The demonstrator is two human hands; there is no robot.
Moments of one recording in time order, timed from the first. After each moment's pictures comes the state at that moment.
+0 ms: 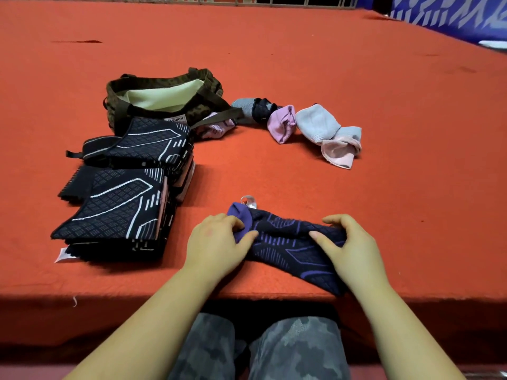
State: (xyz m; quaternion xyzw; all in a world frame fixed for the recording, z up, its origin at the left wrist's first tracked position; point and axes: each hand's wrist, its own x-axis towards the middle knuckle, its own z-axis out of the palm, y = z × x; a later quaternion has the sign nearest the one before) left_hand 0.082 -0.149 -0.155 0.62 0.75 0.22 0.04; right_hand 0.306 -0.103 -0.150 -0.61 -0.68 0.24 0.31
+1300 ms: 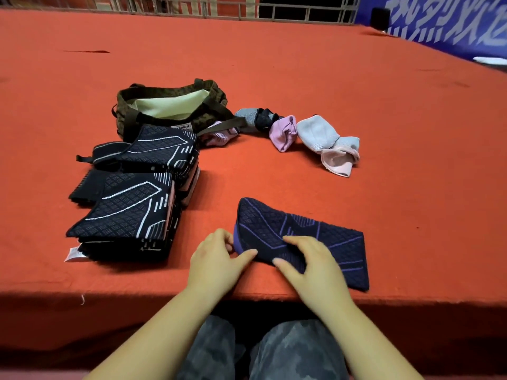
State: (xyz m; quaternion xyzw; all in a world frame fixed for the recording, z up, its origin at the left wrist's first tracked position) left_hand 0.088 -0.176 -0.161 0.48 0.79 0.32 0.19; right_hand 0.269 -0.137 -0.169 -0.50 -0.80 0.19 0.28
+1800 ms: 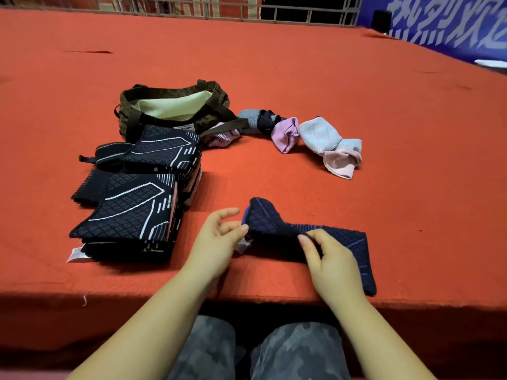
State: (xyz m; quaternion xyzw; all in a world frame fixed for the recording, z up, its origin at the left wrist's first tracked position) left_hand 0.088 -0.165 -0.126 0.33 0.57 0.59 0.45; right_hand 0.275 -0.127 -0.150 -0.53 -0.76 0.17 0.34
